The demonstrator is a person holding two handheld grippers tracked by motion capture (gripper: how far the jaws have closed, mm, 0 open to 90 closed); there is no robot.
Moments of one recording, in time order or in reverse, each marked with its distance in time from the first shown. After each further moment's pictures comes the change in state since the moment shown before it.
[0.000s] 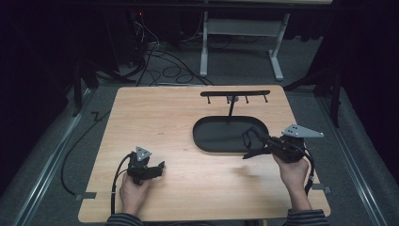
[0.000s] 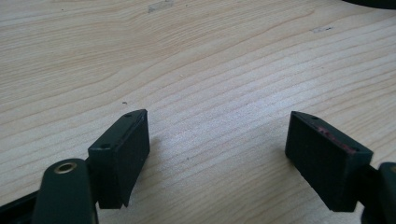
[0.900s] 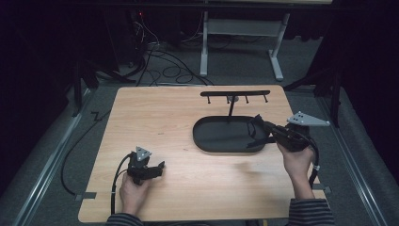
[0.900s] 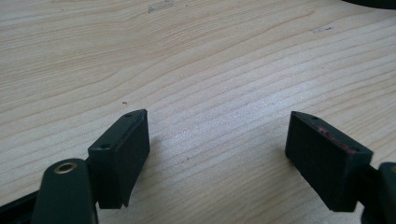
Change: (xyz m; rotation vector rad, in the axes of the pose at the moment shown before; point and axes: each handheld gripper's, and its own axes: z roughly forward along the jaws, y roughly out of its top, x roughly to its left) left arm 0.000 0.000 0.000 0.000 0.000 0.000; right arm -0.018 0.026 0.000 -0.029 -0.047 0.003
